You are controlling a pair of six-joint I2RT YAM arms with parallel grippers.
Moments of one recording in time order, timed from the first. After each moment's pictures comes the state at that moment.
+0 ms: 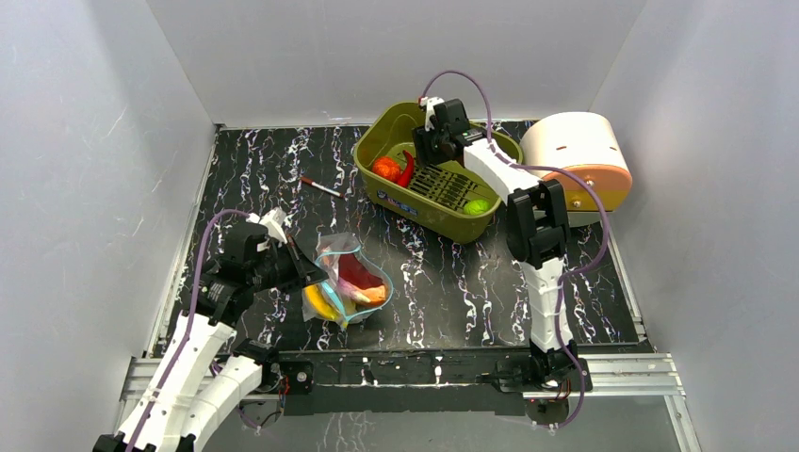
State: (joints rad) left arm -0.32 0.68 0.78 -0.85 0.34 -0.72; right arm 0.37 2.23 1.95 -0.47 -0.11 -0.04
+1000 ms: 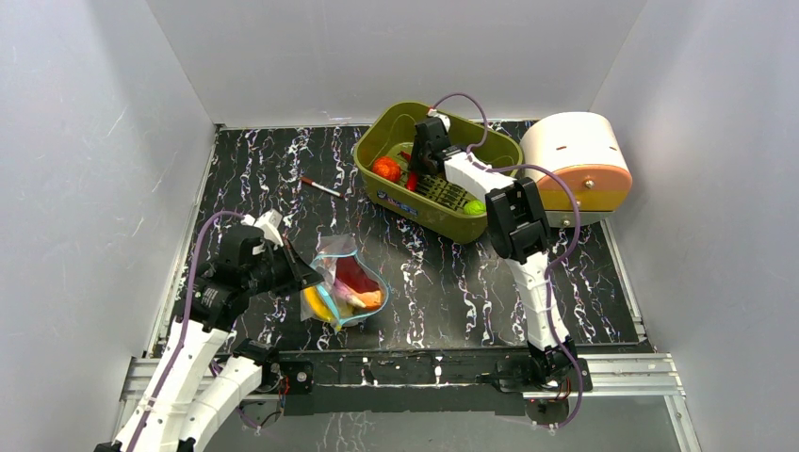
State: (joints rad) left arm -0.32 0.66 0.81 -0.92 0.31 -0.69; right arm 0.42 2.38 1.95 -0.27 0.09 0.54
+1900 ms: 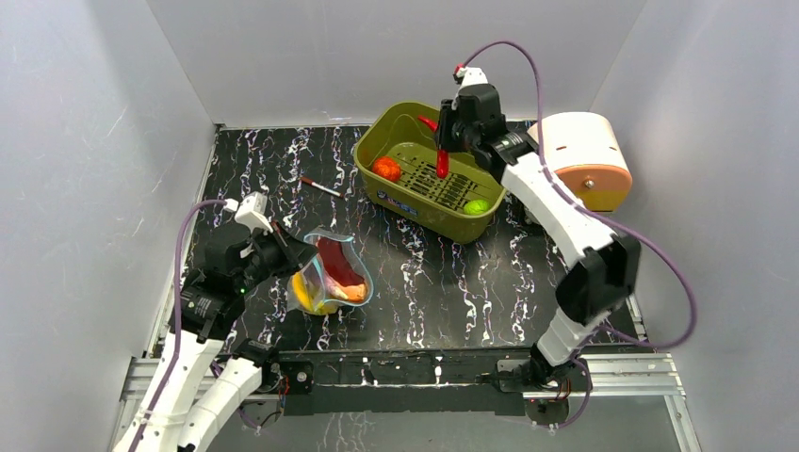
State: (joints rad) left arm -0.32 0.60 0.81 -0.70 0.19 -0.65; right arm 0.44 1.74 1.73 -0.45 0.10 0.29
